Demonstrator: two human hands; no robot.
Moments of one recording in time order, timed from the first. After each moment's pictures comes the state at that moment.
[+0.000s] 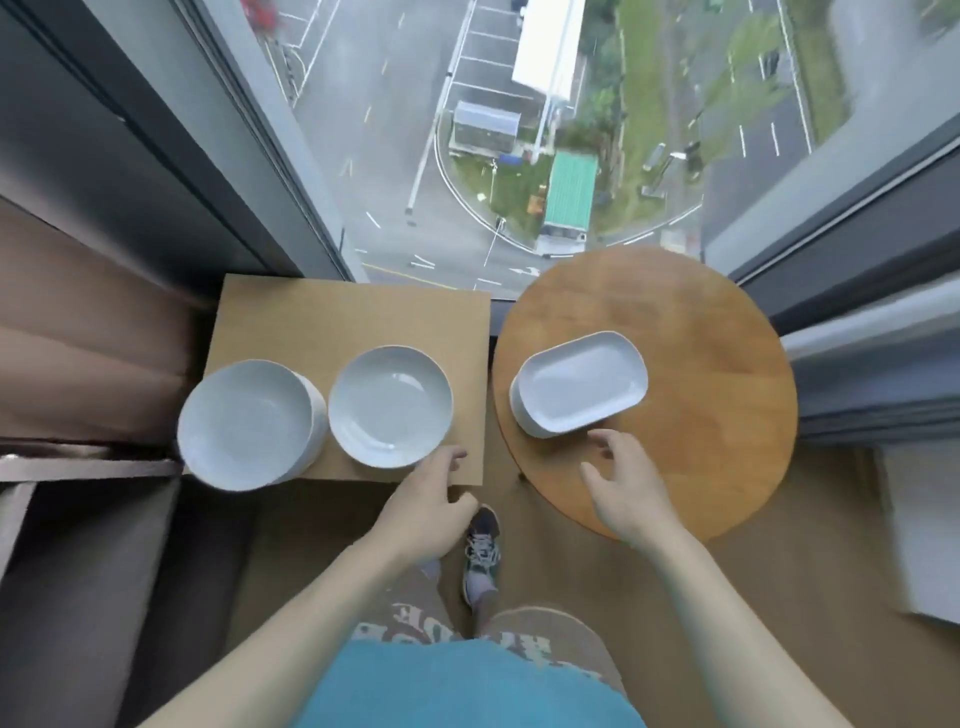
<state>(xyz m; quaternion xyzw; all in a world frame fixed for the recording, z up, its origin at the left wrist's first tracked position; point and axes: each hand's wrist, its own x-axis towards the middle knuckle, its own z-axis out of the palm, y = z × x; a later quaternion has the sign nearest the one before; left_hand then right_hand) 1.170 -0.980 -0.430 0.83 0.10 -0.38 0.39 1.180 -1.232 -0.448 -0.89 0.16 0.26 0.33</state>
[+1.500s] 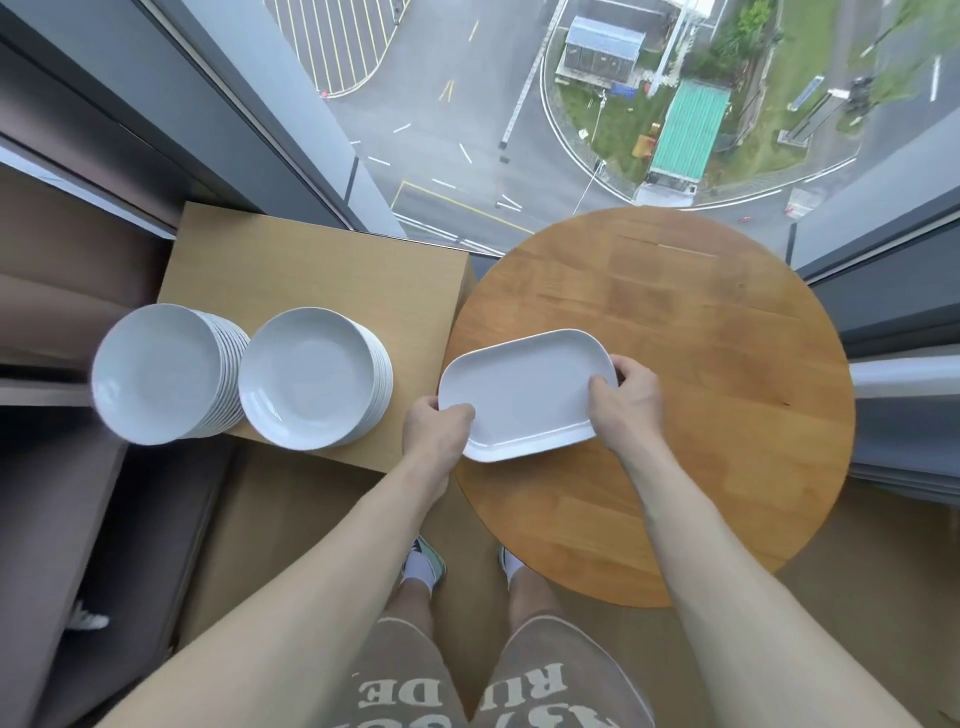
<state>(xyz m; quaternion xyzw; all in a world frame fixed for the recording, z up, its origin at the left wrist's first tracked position) 1.278 -1.156 -0.551 0.65 0.51 -0.19 0.52 1.337 -1.346 -0.573 -0.83 0.25 0.24 0.45</state>
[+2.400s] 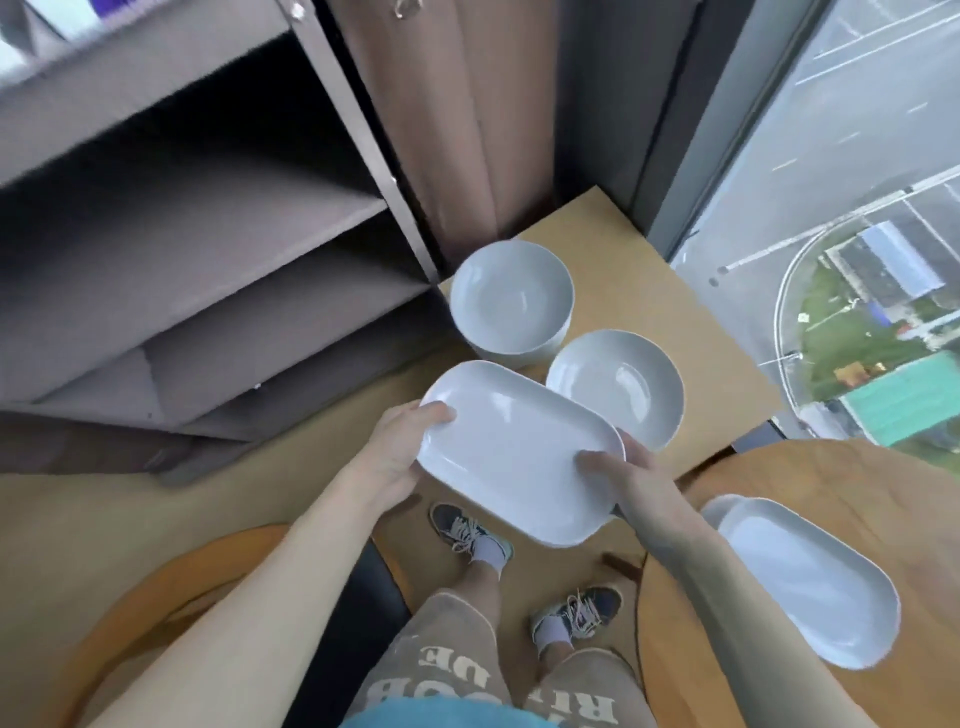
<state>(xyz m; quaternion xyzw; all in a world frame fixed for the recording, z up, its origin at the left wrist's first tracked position) 1.049 -0.887 -0.462 0.39 0.63 0.06 0.67 1.242 -1.069 -0.479 -0.68 -0.12 0.58 0.43</state>
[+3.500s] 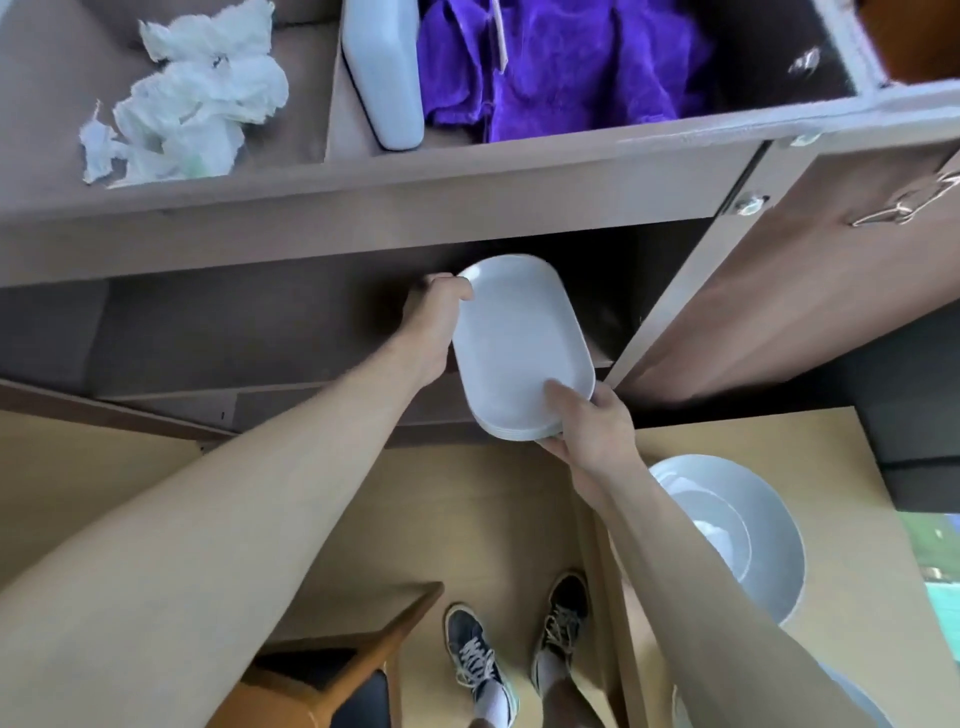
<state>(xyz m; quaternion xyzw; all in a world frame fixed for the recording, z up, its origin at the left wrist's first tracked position) 1.011 -0.491 -0.493 0.35 0.64 0.30 0.61 1.164 -0.622 -0.520 -0.66 -0.10 0.60 0.44</state>
